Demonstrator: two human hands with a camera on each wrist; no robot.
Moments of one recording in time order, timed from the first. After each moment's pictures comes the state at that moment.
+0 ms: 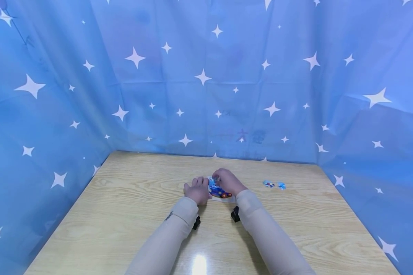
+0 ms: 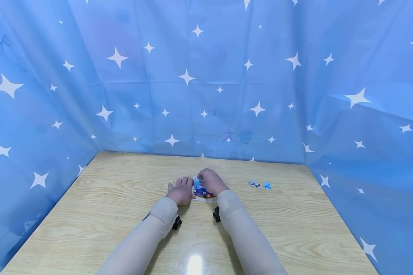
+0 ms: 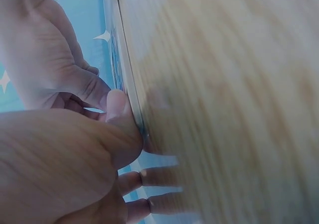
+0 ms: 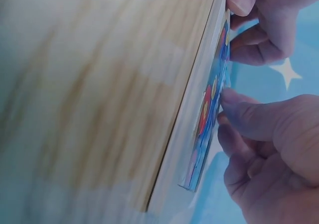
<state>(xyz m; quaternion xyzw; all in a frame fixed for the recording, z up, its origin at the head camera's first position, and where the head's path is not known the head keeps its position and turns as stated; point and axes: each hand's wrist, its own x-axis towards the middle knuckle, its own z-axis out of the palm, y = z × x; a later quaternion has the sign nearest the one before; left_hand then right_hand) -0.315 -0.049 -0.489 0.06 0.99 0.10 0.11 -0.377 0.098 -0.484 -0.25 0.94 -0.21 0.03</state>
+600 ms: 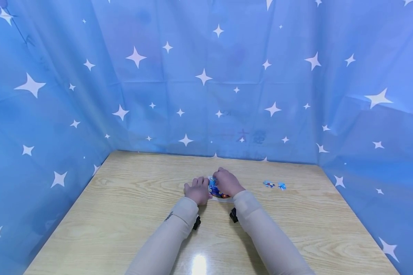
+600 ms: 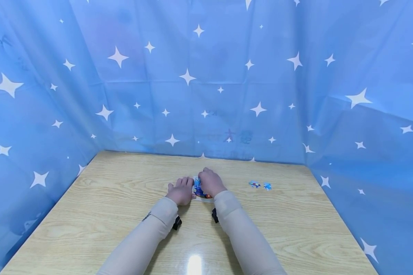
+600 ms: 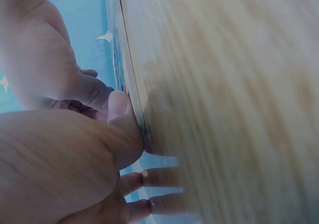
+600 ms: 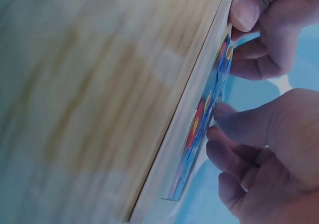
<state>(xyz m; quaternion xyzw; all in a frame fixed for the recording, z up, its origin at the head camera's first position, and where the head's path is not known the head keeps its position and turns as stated) -0.314 -0.050 -0.488 0.06 0.99 0.10 0.12 -0.367 0.088 -0.481 -0.25 0.96 -0.10 -0.01</state>
